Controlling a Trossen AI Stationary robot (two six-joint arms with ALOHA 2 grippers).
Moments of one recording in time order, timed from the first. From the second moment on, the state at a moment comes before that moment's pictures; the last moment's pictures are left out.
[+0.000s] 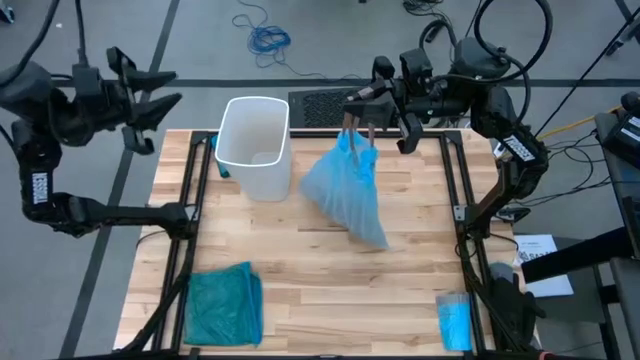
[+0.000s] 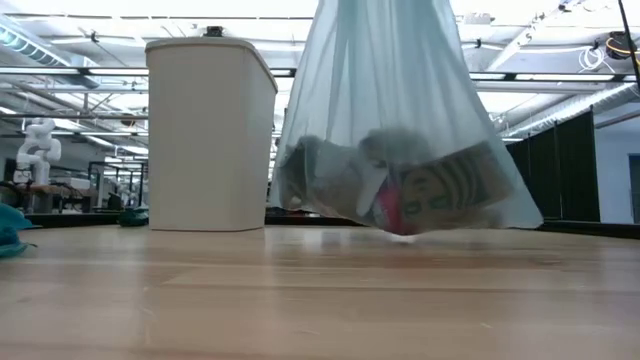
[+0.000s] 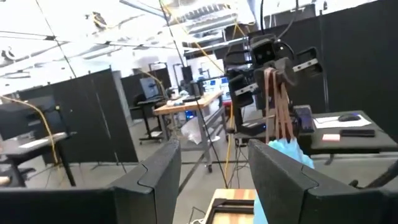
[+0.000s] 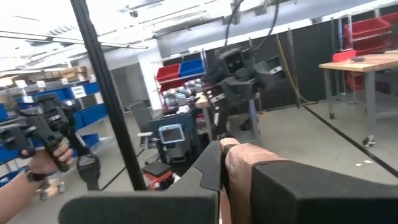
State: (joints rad) left arm 0.54 0.98 1.93 -0.78 0.25 0.19; right arm -0.20 1.63 2.36 -0.56 -0.35 0.29
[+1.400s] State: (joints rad) left arm 0.54 1.01 1.93 -0.81 0.20 0.08; right arm -0.67 1.43 2.36 -1.17 0.06 0.15
